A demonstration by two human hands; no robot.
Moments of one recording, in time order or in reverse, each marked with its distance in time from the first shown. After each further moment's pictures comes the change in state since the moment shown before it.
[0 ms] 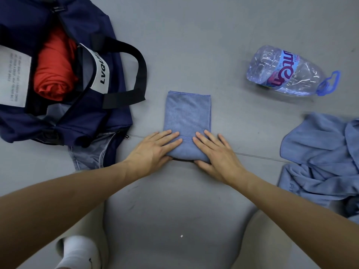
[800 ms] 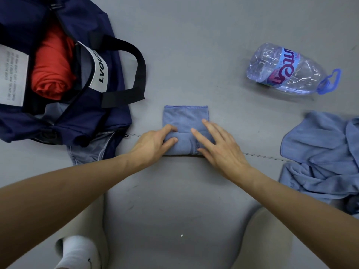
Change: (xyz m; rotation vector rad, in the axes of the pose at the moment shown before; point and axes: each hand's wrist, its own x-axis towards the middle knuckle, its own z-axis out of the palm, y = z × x) left_hand 0.027 0.019 -0.032 -0.385 -0.118 -0.511; right_hand 0.005 0.002 -0.016 -0.063 0.223 -0.042
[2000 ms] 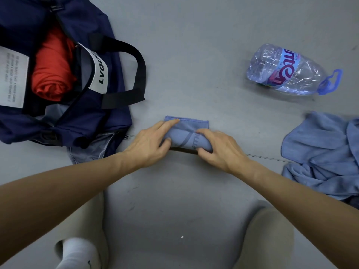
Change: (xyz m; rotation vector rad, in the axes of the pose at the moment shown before) left_hand -0.003 -0.012 -0.007 0.052 0.151 0.235; right_hand 0.023 -0.004 -0.024 0.315 -0.273 0.204
